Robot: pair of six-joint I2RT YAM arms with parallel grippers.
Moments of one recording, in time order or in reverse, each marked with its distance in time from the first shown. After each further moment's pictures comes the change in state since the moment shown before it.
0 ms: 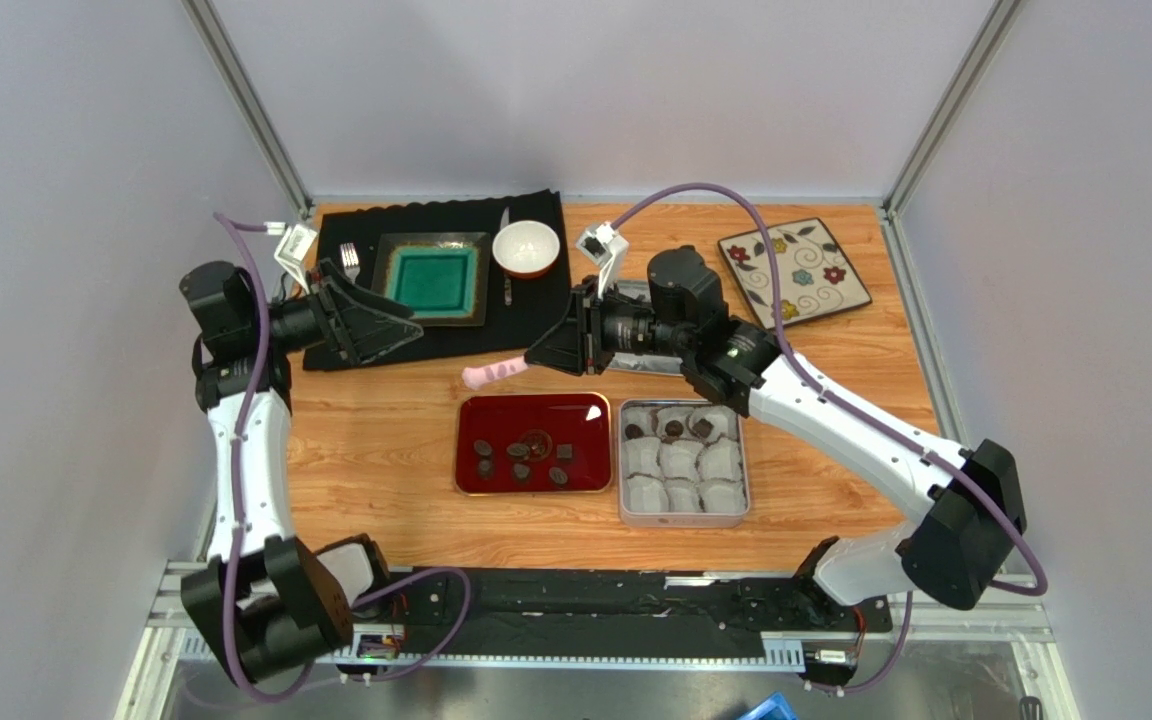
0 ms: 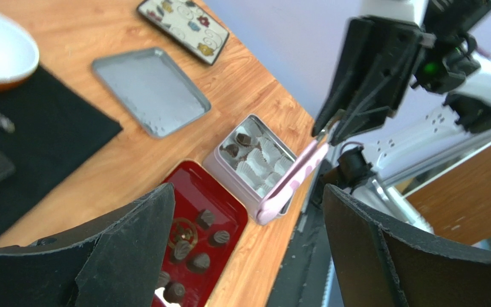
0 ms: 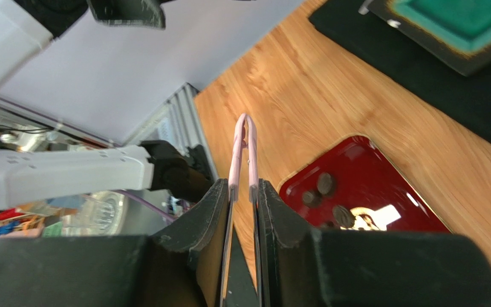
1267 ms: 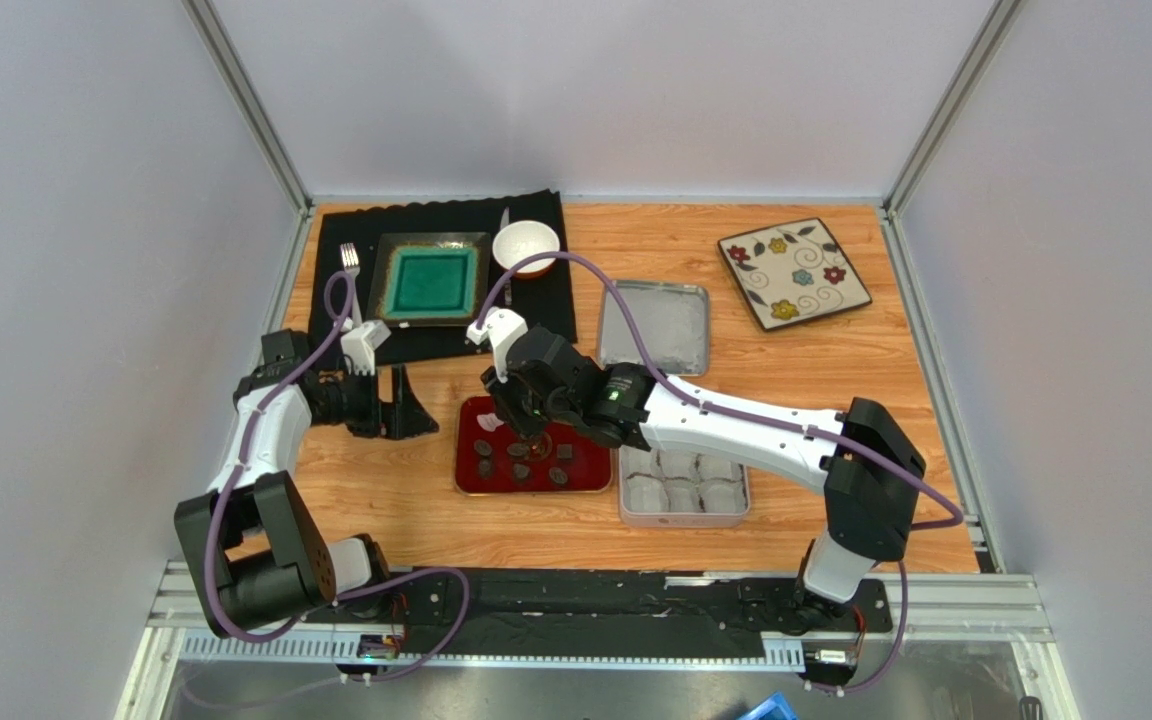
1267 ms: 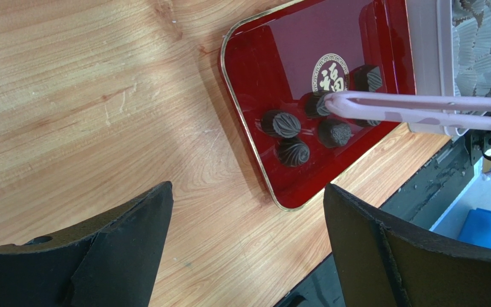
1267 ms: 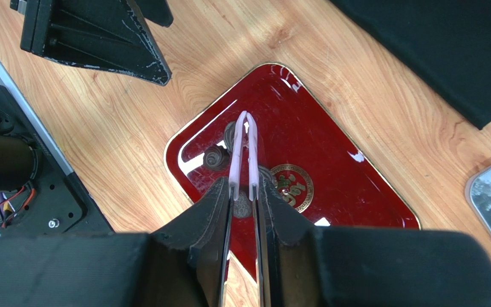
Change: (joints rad) left arm -0.037 0.183 -0.197 -0.680 -0.656 0.764; right arm 0.325 0.290 0.146 -0.285 0.638 -0.296
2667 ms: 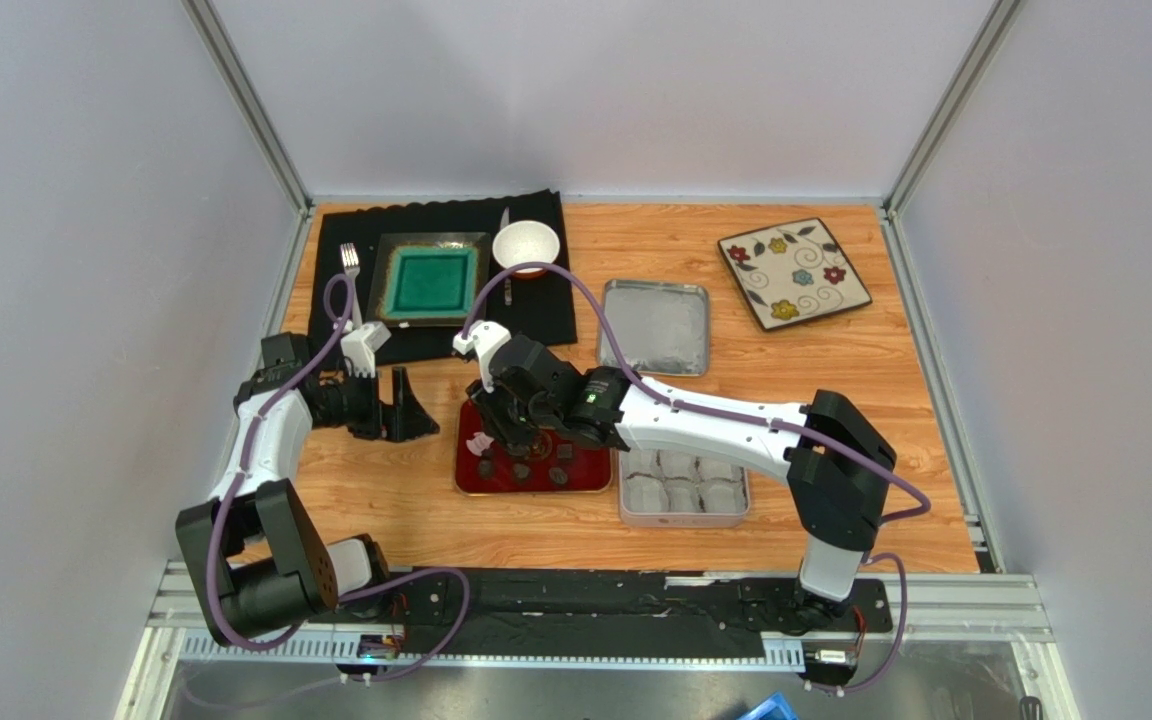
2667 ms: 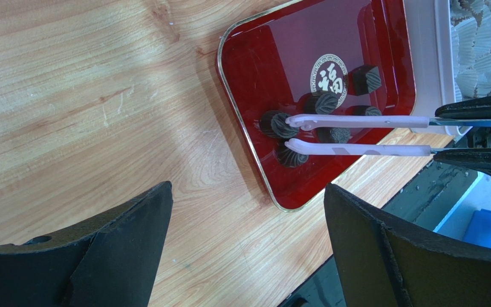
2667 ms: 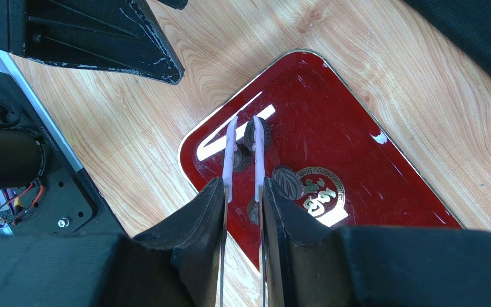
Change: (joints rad) left arm 0.002 -0.026 -0.019 0.015 0.006 0.001; right arm 0.009 0.095 0.031 0.010 -0.057 0.041
